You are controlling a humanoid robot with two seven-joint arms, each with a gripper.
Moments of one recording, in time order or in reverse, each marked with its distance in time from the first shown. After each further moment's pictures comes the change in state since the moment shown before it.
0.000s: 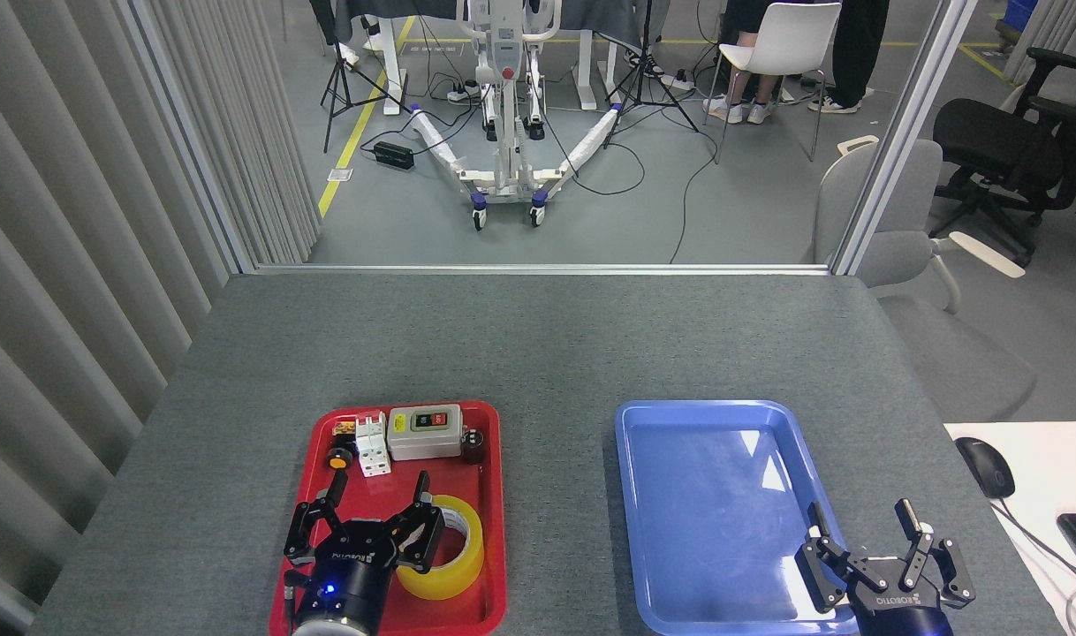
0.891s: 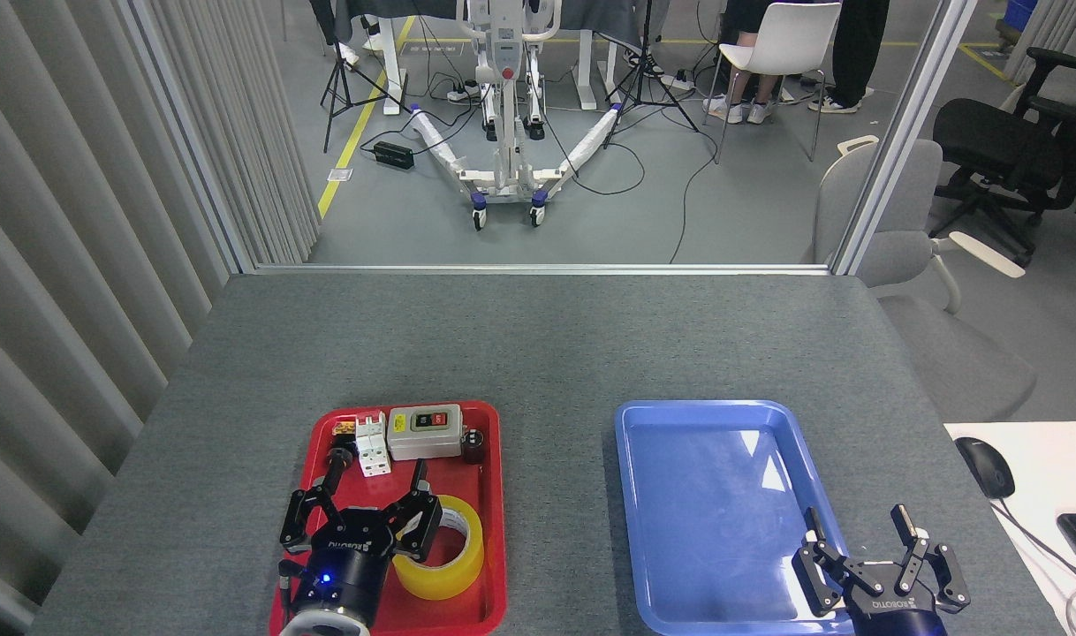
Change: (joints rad) left arm -0.018 0.010 0.001 -0.016 0.002 -0.004 0.002; right arm 0.000 0.009 0.000 0.014 0.003 0.002 -0.001
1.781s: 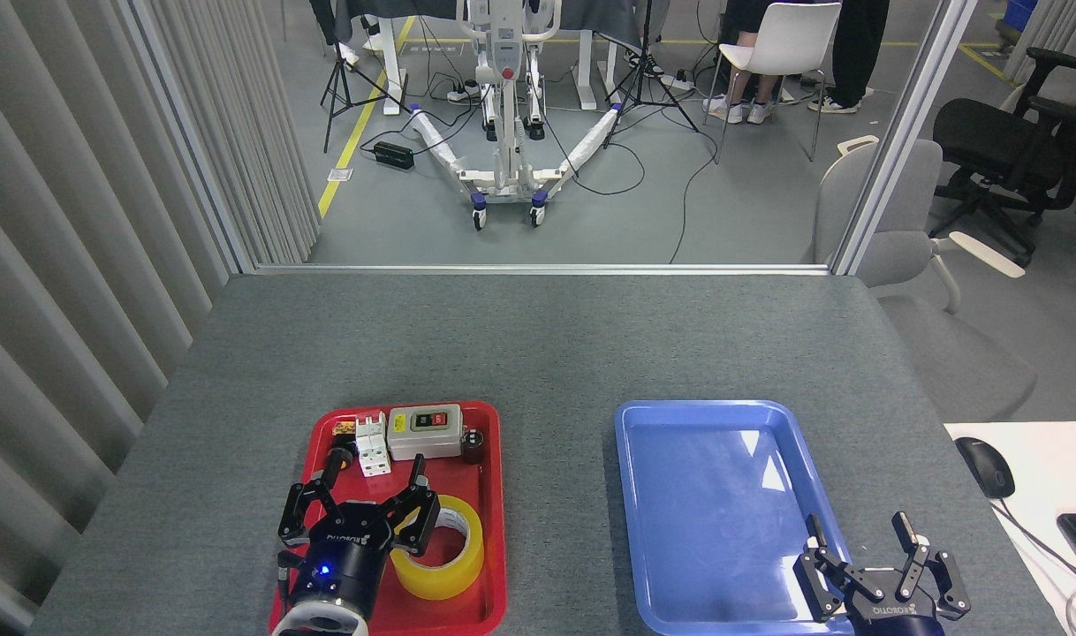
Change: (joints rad) left arm -0.017 0.011 -0.004 0.007 -0.004 0.006 -0.034; right arm 0.000 -0.002 0.000 0.030 -0.001 0.000 0.001
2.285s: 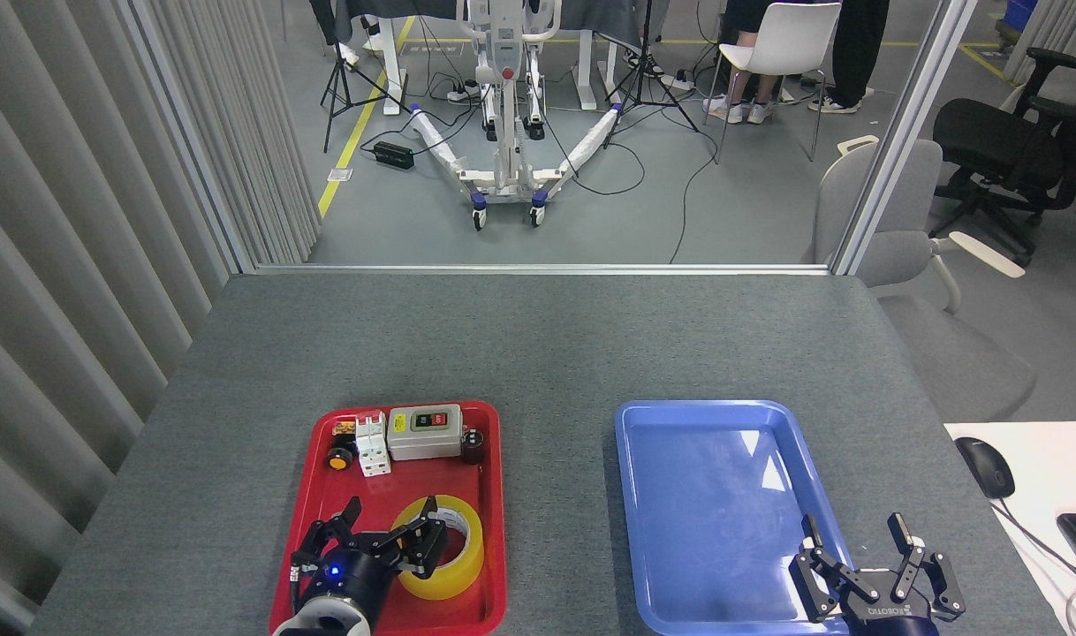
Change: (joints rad) left arm -0.023 0.006 0.002 0.048 0.106 0.002 -0.346; right arm -0.001 0.013 0.002 0.000 0.001 0.003 -0.001
